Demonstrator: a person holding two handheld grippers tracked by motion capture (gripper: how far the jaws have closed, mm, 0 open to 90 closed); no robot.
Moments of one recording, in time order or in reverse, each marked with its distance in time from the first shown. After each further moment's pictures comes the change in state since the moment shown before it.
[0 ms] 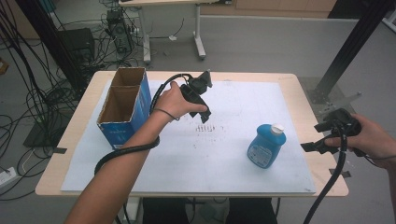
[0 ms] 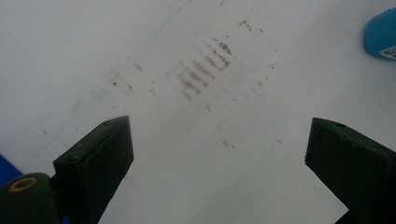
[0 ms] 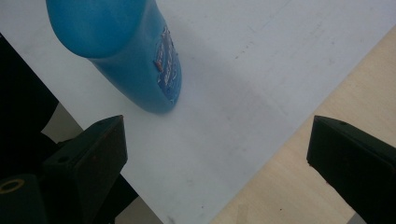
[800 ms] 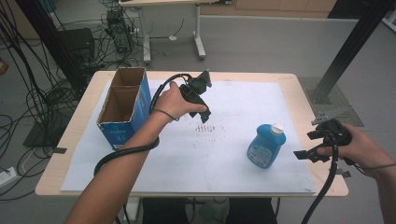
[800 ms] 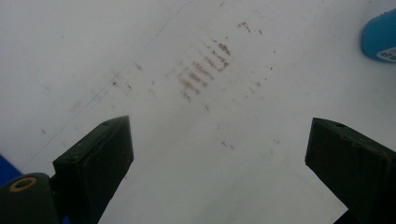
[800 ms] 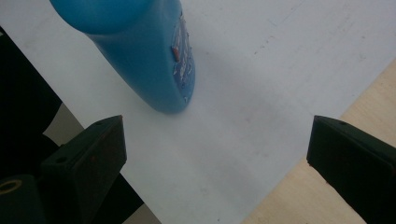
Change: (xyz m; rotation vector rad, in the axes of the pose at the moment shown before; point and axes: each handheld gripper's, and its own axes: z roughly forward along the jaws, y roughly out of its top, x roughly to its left) left arm 0.001 -0.004 -0.001 -0.009 -0.004 -0.008; right arm 0.008 -0.017 0.024 -0.024 0.019 -0.020
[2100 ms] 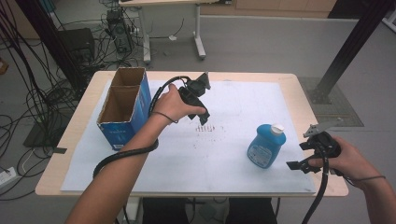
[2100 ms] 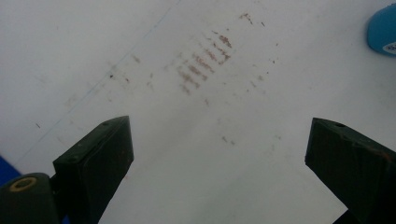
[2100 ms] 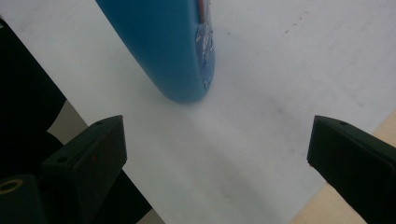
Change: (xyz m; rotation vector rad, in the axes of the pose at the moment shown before) left arm 0.001 -0.004 0.005 0.008 -0.001 -0.007; right arm 0.008 -0.023 0.033 -0.001 0.037 0.035
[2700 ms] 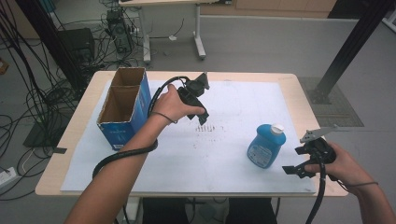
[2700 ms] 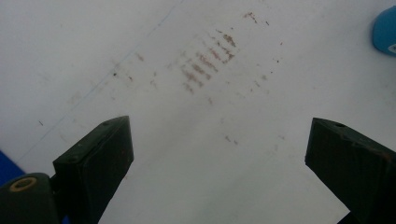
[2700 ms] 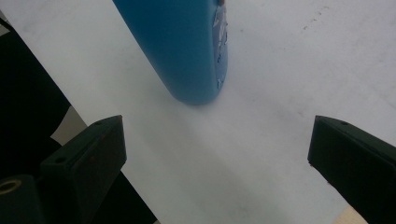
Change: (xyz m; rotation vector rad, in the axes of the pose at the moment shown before) left arm 0.001 -0.002 0.000 0.001 0.005 -0.008; right arm 0.000 -0.018 0.016 -0.045 0.025 -0.008
